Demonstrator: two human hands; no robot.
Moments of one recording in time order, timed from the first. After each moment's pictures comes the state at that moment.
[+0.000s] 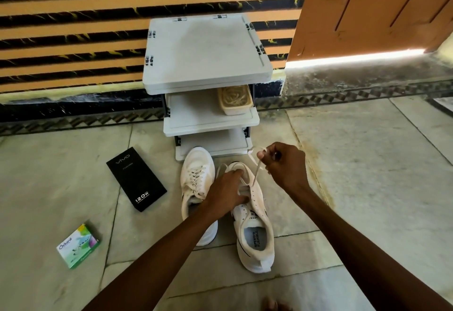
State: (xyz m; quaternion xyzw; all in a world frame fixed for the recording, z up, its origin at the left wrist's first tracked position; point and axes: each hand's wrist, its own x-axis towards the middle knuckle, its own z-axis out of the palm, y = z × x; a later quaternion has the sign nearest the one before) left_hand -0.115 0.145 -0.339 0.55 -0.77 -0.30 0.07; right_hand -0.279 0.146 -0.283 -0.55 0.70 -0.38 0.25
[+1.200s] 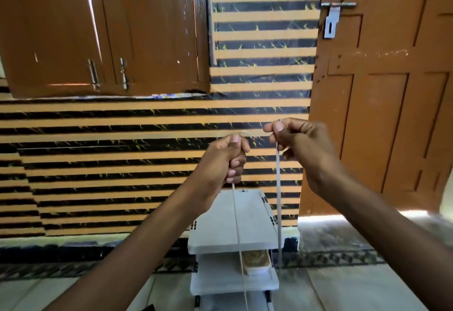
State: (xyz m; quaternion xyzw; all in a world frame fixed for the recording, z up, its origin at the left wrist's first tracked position) left_hand -0.071 0.125 0.093 0.30 -0.65 -0.48 0.51; right_hand -0.246 0.128 0.111 -0.61 0.39 -0.62 0.29
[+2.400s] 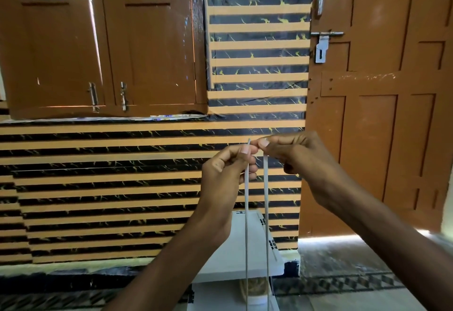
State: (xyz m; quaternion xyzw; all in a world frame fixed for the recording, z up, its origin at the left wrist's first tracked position) left_hand -0.102 0.141 0.104 0.27 -0.57 -0.42 0.65; right_hand -0.247 0.147 0.142 -0.69 0.37 -0.56 0.27
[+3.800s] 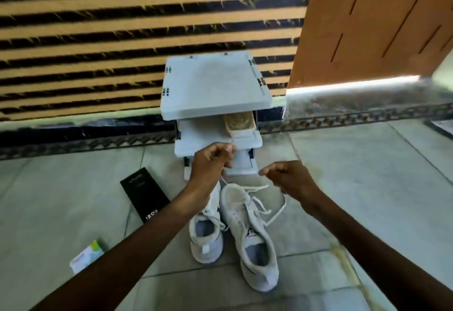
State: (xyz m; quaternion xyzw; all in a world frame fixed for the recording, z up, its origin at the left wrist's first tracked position) left_hand -0.094 0.141 -0.205 0.54 -0.49 -0.51 0.46; right_hand -0.292 0.162 -0.235 -0.55 0.65 -0.33 0.41
